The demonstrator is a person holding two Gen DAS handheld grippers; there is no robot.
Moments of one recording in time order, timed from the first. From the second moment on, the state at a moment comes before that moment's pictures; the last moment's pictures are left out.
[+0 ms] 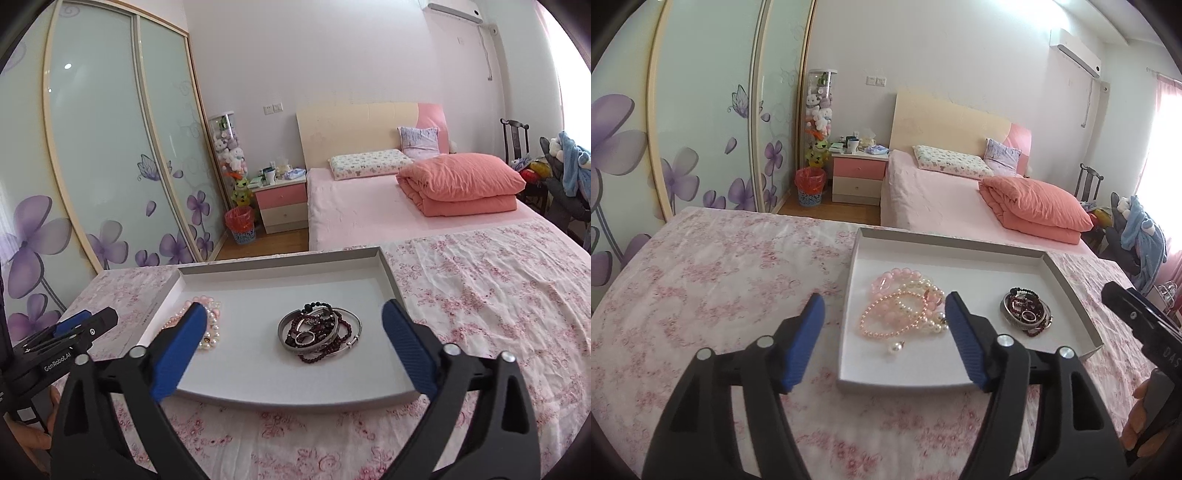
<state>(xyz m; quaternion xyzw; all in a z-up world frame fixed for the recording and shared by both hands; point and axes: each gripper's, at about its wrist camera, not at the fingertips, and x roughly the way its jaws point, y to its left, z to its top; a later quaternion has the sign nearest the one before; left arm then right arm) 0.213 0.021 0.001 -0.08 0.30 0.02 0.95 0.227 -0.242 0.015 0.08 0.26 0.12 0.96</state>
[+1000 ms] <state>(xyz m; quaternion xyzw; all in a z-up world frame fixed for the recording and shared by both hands) 0.083 0.028 0.024 -0.04 0.23 0.02 0.97 0.115 -0.246 0.036 0.04 0.20 0.11 0.97</state>
